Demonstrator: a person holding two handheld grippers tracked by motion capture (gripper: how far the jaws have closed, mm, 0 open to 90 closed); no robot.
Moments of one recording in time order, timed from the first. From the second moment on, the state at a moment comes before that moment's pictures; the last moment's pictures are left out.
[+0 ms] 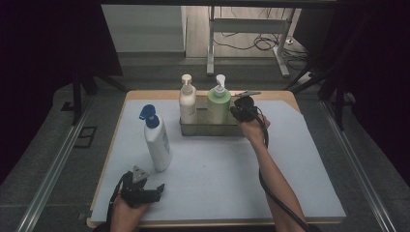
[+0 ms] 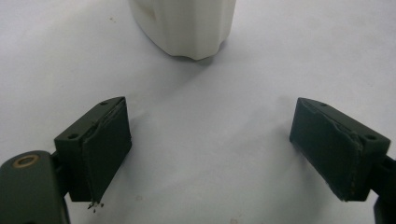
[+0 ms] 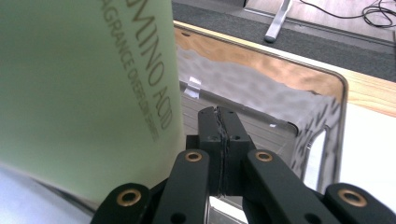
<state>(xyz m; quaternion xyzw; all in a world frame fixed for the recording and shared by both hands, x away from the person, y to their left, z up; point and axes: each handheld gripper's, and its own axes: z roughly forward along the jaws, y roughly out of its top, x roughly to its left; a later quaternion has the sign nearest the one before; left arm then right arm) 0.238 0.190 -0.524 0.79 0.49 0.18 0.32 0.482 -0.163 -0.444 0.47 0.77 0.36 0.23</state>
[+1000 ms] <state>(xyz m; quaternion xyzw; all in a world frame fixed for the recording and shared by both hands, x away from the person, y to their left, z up) 0.238 0.190 -0.524 0.79 0.49 0.18 0.32 0.485 -0.144 -0.455 0.46 0.78 0.36 0.21</state>
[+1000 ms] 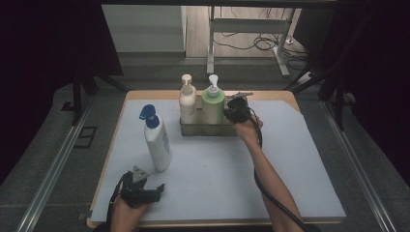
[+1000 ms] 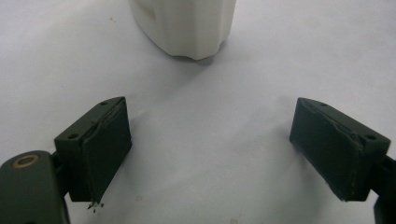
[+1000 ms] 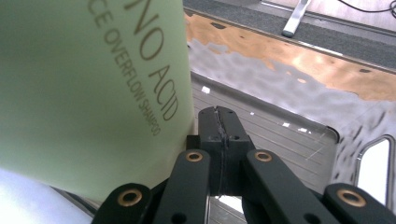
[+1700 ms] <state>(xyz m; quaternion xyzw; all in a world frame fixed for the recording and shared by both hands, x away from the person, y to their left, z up) 0.238 0.190 -0.524 0.79 0.49 0.18 0.32 0.480 -0.125 -0.458 0.45 0.79 0.37 0.20</state>
